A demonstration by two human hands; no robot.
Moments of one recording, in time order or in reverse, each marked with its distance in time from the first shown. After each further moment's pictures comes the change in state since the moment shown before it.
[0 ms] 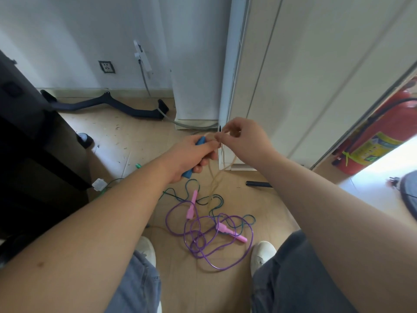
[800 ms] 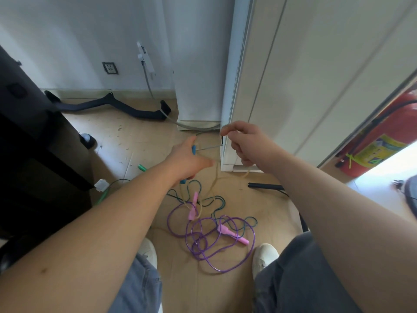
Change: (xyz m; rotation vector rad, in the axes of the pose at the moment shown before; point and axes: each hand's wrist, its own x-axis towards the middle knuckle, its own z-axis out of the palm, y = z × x) left_hand 0.003 -0.013 -0.005 0.456 0.270 -0.066; right_hand -0.002 0.000 -0.008 0.445 -0.263 0.220
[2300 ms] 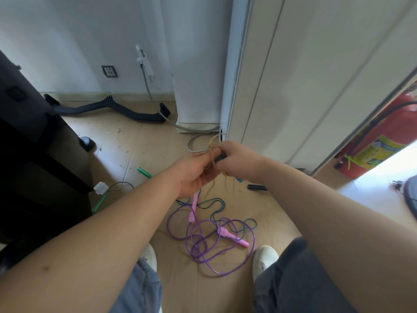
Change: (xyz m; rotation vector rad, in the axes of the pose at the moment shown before) left_hand -0.006 0.004 0.019 -0.904 -0.320 -0.148; right_hand -0.003 0.003 0.027 -0.434 -0.208 -0.063
